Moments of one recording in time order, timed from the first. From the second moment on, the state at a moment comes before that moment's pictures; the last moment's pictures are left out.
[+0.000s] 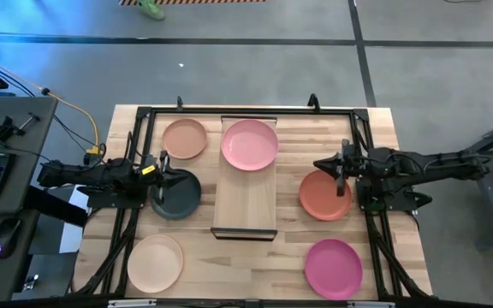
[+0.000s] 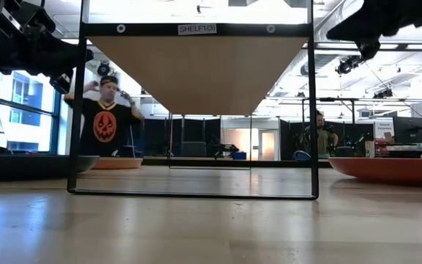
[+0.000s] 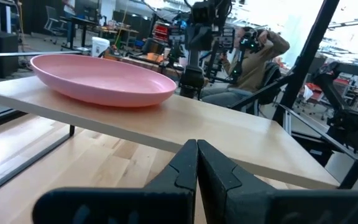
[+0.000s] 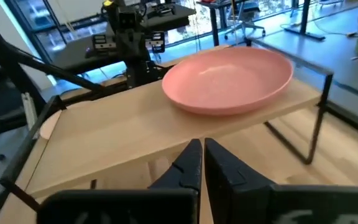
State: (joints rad) left arm -0.11 0.01 0.01 0.04 -0.18 -0.22; right arm 0.11 0.47 0.46 -0.23 0.28 0.30
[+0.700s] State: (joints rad) left arm -0.11 0.01 0.02 0.37 -0.47 -0.51; right arm 0.11 0.44 0.28 0.15 0.28 0.31
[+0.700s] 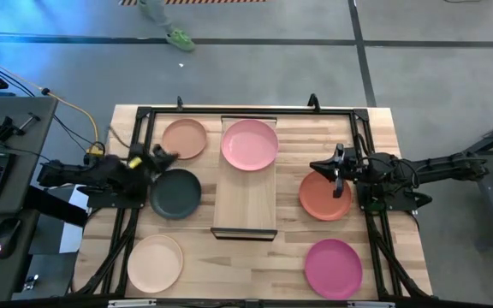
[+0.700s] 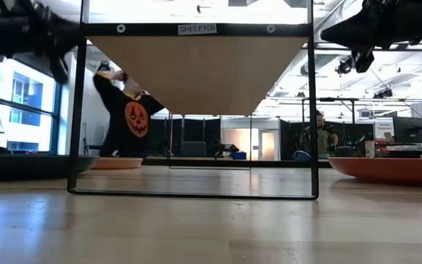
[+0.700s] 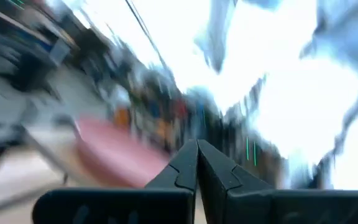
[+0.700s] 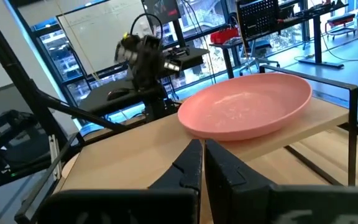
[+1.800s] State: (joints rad) left arm 0.63 0.95 0.90 -1.01 -0.37 -1.00; right arm 0.10 0.44 0.28 0.14 0.33 0.31
